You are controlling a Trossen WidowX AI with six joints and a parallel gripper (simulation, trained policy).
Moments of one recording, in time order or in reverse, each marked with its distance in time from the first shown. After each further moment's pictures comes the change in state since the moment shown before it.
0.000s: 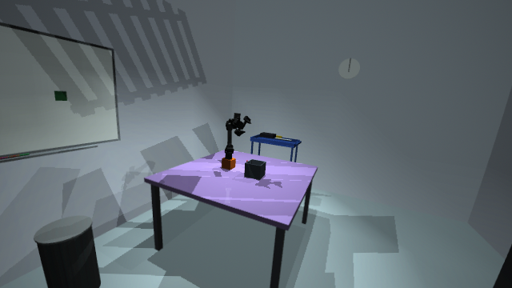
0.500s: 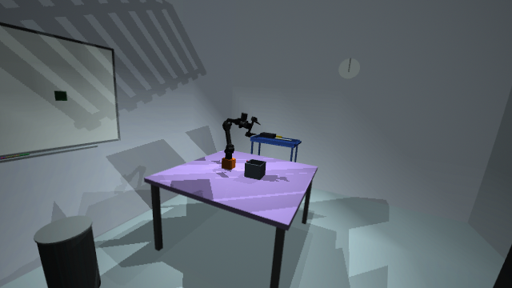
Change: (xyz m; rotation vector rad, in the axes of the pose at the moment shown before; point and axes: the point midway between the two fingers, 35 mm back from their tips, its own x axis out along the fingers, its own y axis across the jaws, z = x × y) arm -0.005 0.053 -0.097 0.344 0.314 0.002
